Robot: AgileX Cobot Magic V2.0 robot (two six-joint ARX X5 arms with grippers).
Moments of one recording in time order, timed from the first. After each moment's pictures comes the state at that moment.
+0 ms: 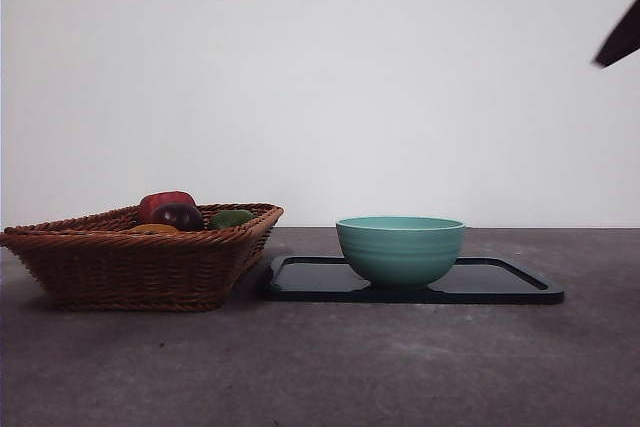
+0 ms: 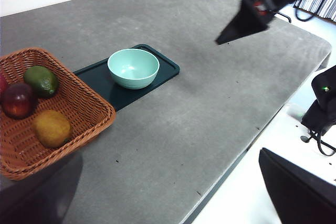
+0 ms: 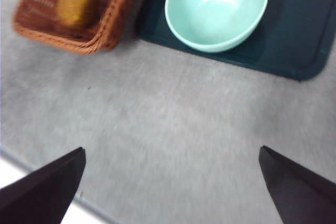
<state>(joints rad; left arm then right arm) -0.54 0.34 1.09 -1.14 0.32 0.03 0.54 1.02 1.03 -0.87 -0.18 0.38</state>
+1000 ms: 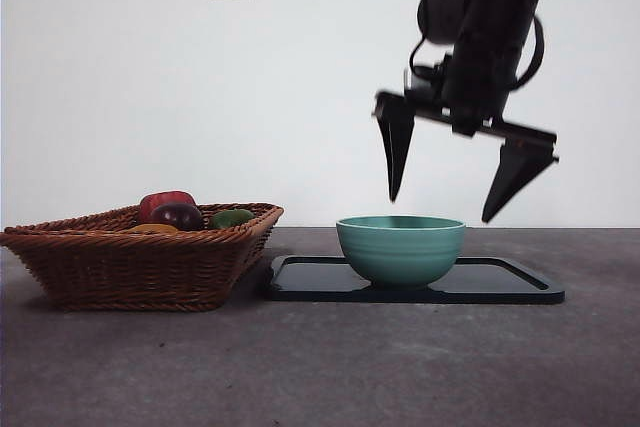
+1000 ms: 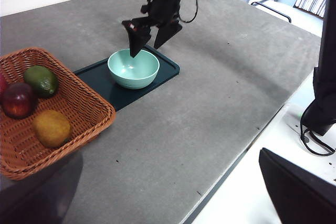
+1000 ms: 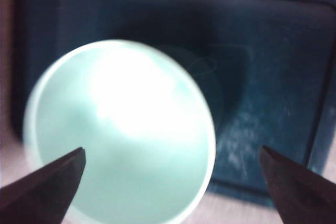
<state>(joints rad) -0.54 0.34 1.09 -1.14 0.32 0.03 0.36 1.95 1.62 -0.93 -0.18 0.34</state>
